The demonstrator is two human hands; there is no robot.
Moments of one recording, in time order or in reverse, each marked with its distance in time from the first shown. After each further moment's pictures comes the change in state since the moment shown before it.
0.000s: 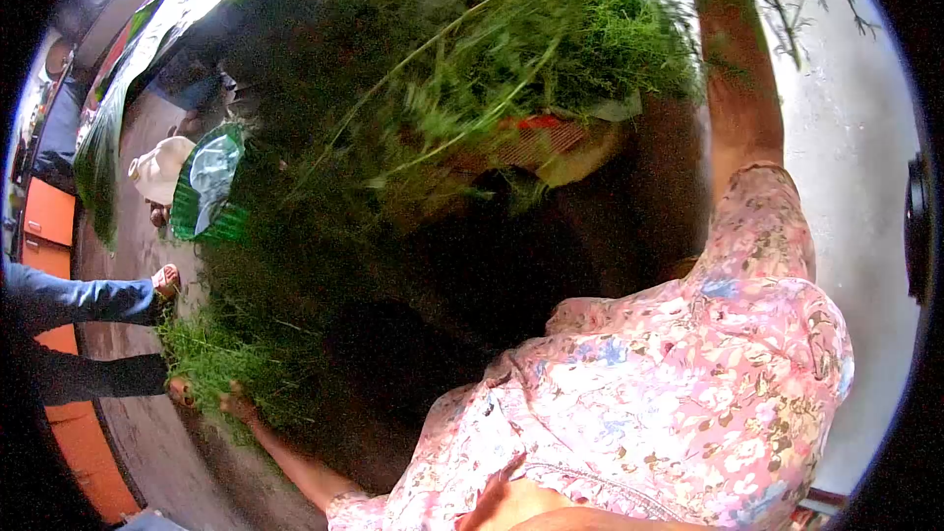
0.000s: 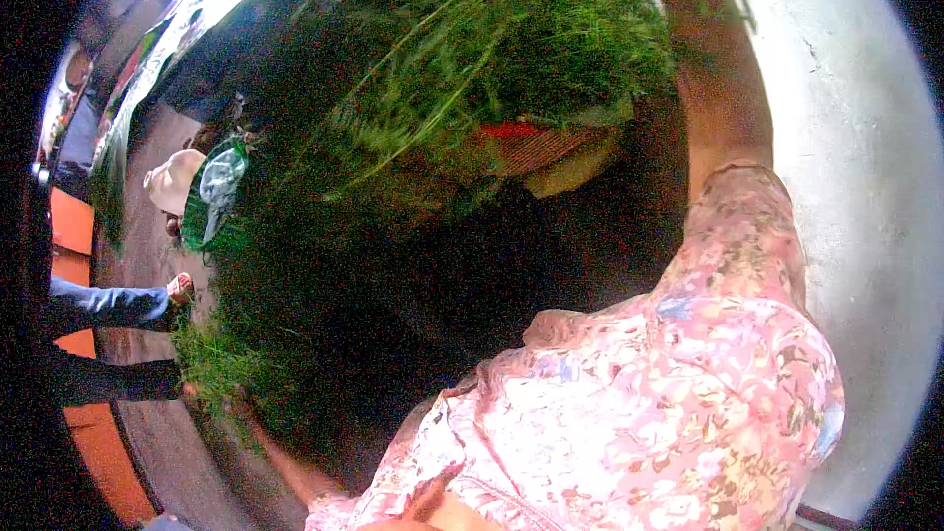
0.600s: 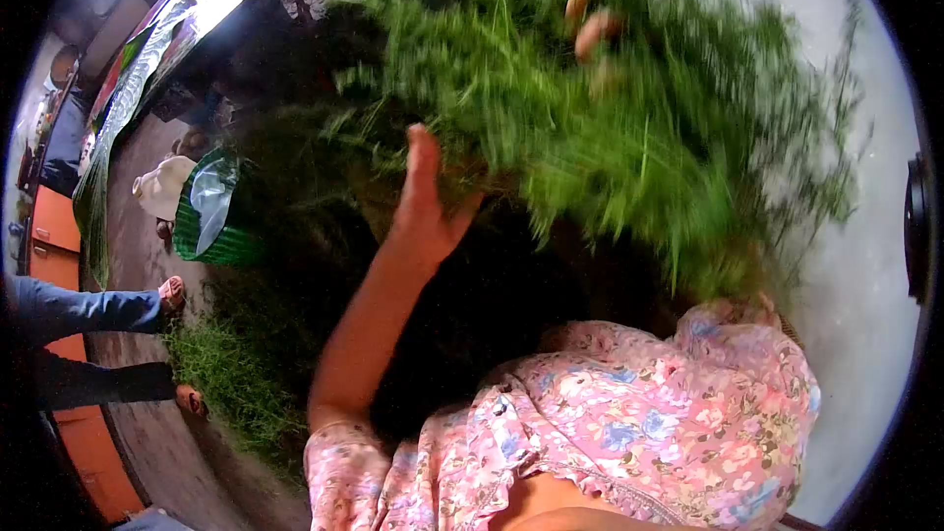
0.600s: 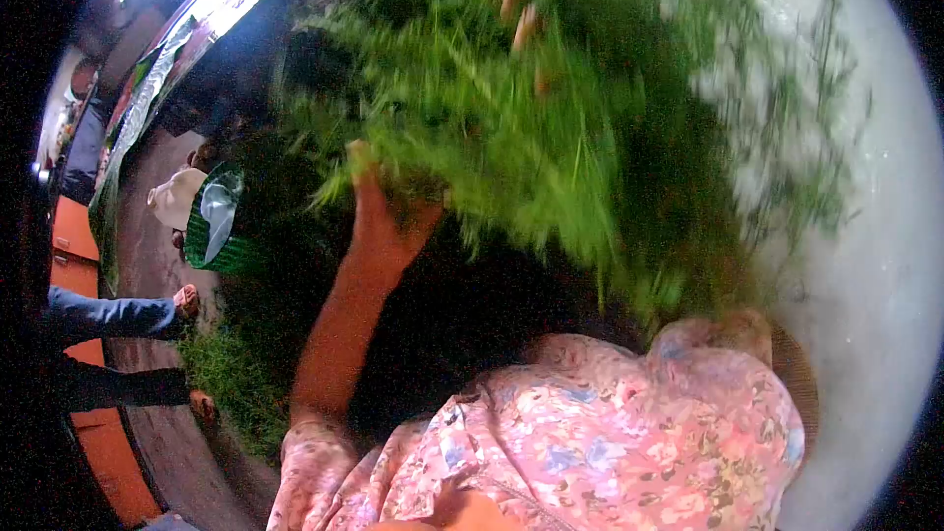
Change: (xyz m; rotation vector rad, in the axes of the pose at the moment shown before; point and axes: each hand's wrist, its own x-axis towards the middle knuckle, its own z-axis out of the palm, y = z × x) left_hand -0.347 0.449 -0.165 -1.276 -1.533 0.700; right_hand -0.100 0.070 -0.022 -0.282 0.020 -0.023
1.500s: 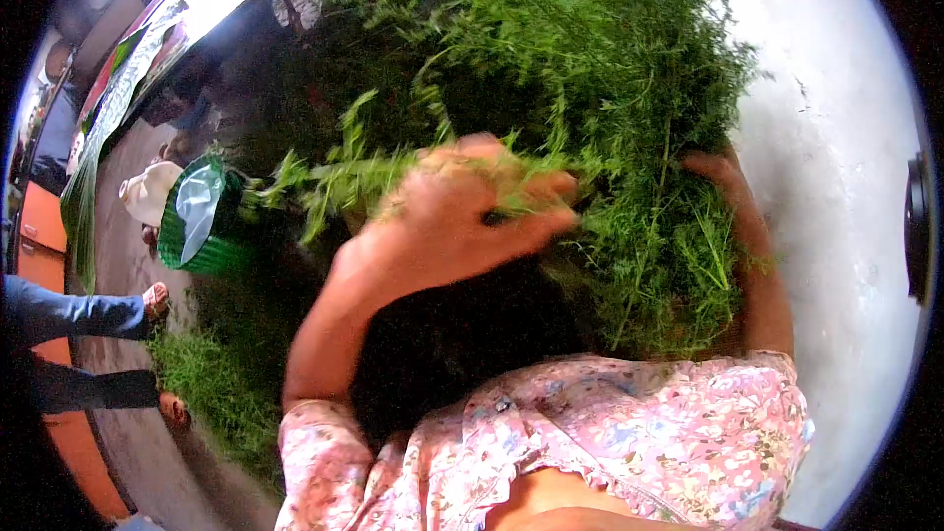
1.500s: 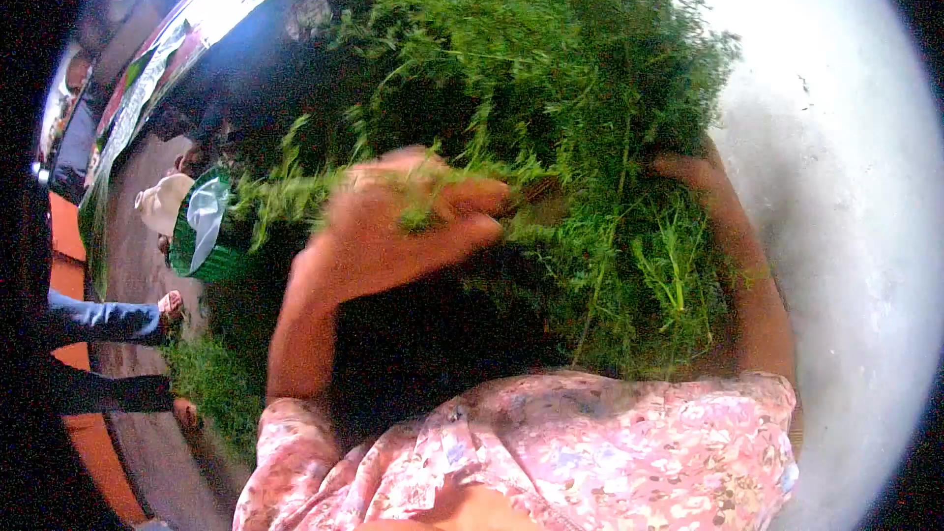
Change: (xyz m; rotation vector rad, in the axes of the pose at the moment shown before) left_hand -0.007 0.124 0.036 1.059 -0.621 0.306; right_hand -0.052 -0.008 -0.059 0.373 0.040 0.610
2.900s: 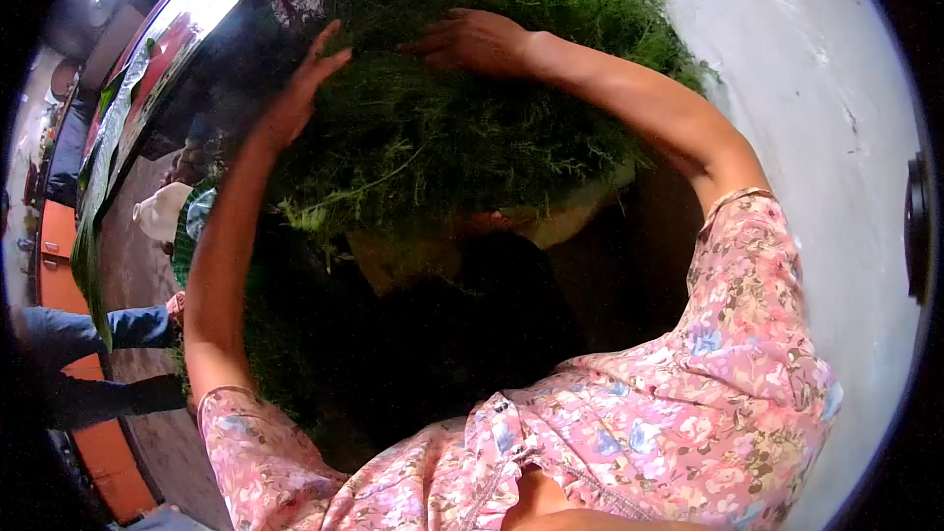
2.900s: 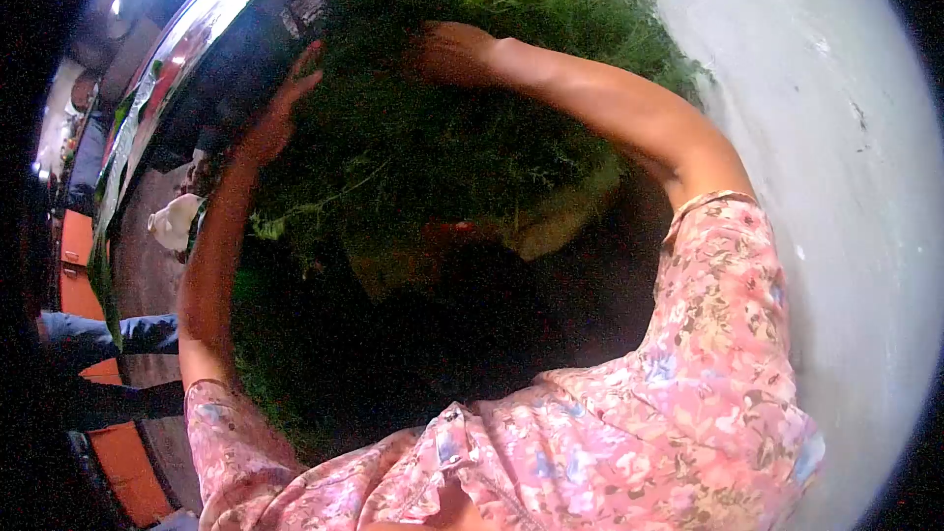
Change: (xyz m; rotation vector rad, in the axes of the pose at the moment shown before) left_hand 0.089 -0.220 -0.094 -0.369 0.281 -0.298; right_hand 0.314 -0.015 0.130 -1.586 -0.300 -1.219
